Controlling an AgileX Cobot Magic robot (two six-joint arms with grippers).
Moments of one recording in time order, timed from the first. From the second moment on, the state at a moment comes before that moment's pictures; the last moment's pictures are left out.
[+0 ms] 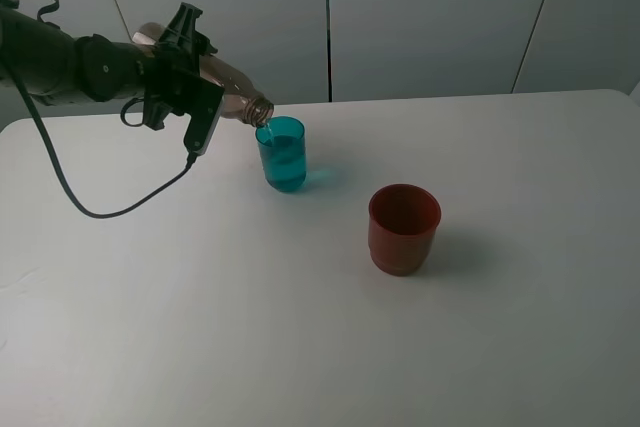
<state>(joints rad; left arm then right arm) -0.30 1.97 -1.13 -0.21 -0.32 2.11 -0.01 0.00 -0.50 0.09 1.10 -0.01</state>
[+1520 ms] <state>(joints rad) -0.30 1.97 -1.13 -0.07 -0.38 2.11 -0.01 0.00 -0.50 0.09 1.10 -0.01</state>
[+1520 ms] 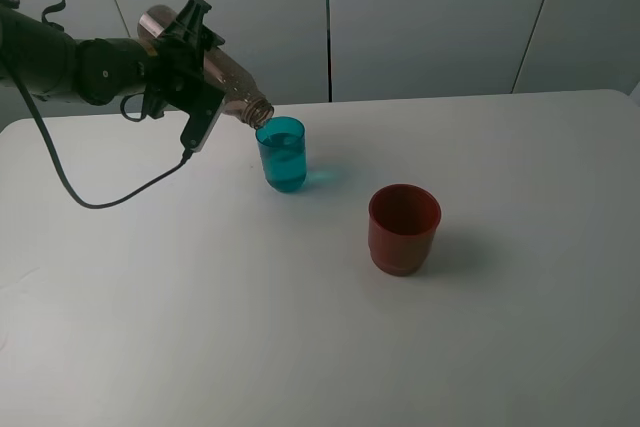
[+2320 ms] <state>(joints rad) -0.30 1.97 -1.13 -0.11 -0.39 2.10 -0.01 0.00 -0.50 0.09 1.10 -0.01</state>
